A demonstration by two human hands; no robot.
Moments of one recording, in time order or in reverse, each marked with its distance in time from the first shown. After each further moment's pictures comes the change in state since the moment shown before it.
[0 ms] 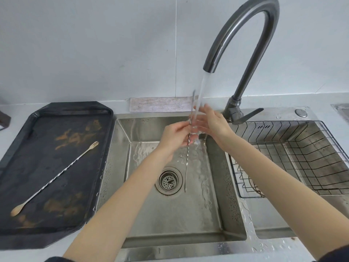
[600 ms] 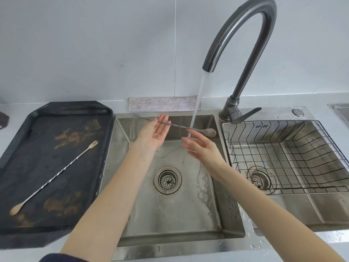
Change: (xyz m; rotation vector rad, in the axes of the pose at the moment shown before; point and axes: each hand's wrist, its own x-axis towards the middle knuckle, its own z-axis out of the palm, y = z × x) left_hand 0.008 0.015 -0.037 -0.975 0.277 -0.214; right_hand -0.037 0.058 0.014 0.120 -0.083 0.001
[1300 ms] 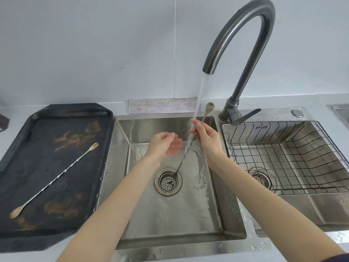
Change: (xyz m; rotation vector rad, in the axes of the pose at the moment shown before) left_hand -0.005 -0.027 -0.022 0.993 -0.060 0.132; right_hand 0.022 -0.017 0.008 0.035 0.278 -0.119
